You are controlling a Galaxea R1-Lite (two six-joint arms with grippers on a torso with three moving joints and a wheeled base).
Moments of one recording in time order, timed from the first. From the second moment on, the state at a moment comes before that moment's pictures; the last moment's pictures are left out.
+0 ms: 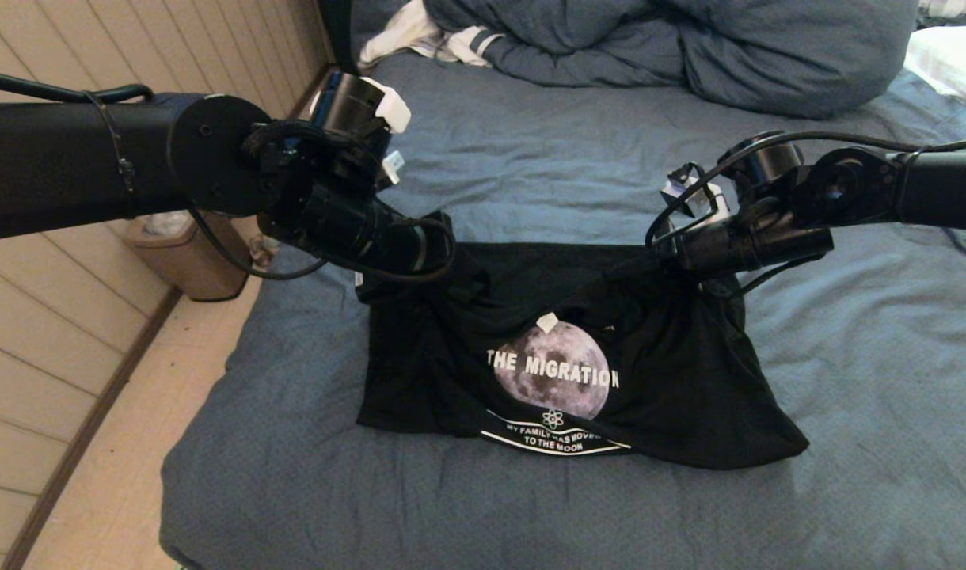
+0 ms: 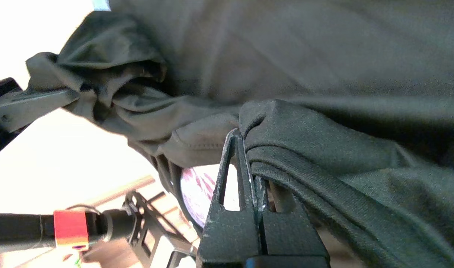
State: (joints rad) left arm -0.61 1.98 -1.88 0.55 -0.08 -0.54; right arm 0.12 2.05 -1.88 0.56 0.78 0.27
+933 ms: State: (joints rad) left arm -0.52 2.10 -1.89 0.14 -0.10 -0.43; right arm 0.09 2.13 -1.95 0.32 0.78 0.28
